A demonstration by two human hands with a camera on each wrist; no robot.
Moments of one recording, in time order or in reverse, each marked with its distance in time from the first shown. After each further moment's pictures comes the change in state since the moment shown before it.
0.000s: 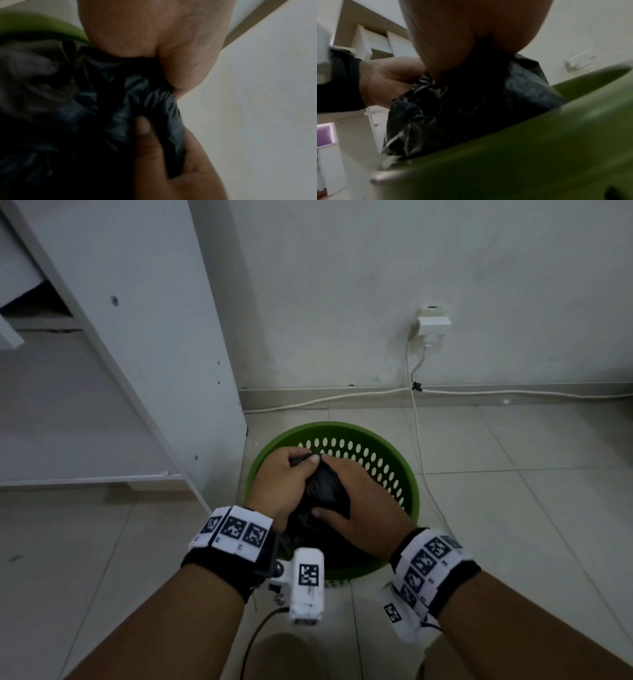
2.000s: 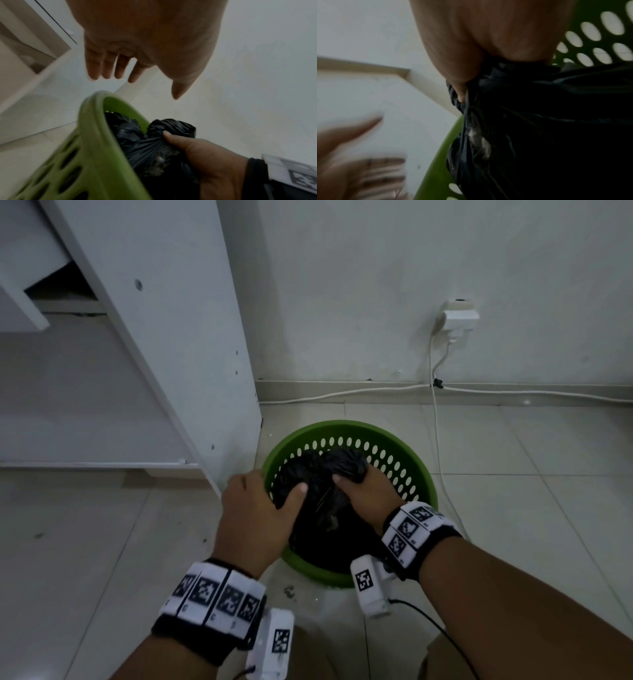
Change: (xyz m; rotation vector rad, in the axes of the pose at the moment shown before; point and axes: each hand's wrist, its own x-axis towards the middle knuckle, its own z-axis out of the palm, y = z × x) left_hand -0.039 -0.044 -0.053 0.704 0.180 0.141; right_hand 0.039 0.022 0.034 0.429 0.047 0.577
